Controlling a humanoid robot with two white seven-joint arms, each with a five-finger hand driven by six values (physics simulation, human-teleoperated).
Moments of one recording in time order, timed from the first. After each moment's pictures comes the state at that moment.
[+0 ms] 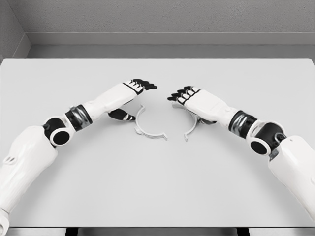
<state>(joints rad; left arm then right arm) -0.57 0.38 -0.64 -1.10 -0.55 -0.61 -0.06 -0.43 -0.46 0.54 -1.46 0.82 -0.36 0.25</state>
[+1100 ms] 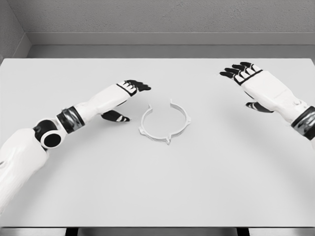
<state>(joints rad) -0.53 0.45 -0.64 -1.17 -0.52 -0.61 -0.05 -0.21 -0.60 0.09 -1.67 0.76 -0.47 0.25</state>
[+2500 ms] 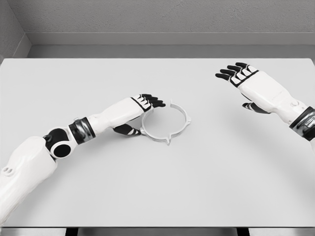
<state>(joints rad) -0.50 0.43 -0.70 -1.24 -0.53 -0.61 -0.06 -0.21 -0.59 0.10 -1.68 0.76 -0.51 0.25</state>
